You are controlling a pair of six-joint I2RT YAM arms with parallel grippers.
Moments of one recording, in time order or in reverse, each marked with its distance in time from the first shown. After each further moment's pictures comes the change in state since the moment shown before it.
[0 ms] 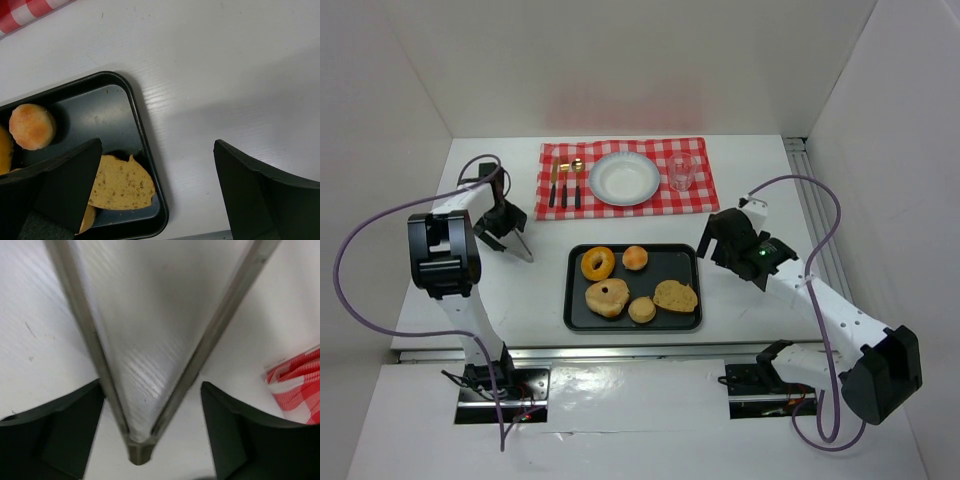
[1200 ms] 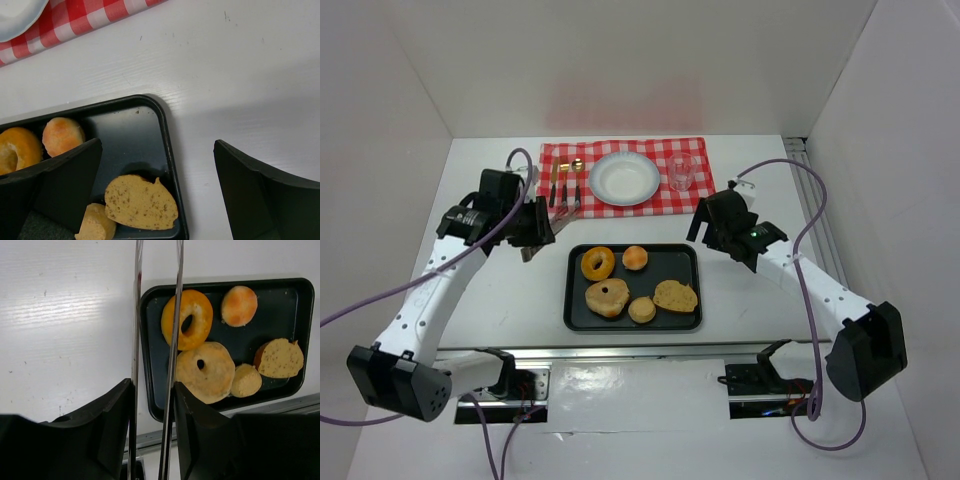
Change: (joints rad) left arm -0.346 -0.735 -0.142 -0.138 0.299 0.551; right arm -0.054 0.141 0.089 0.133 -0.108 -0.097
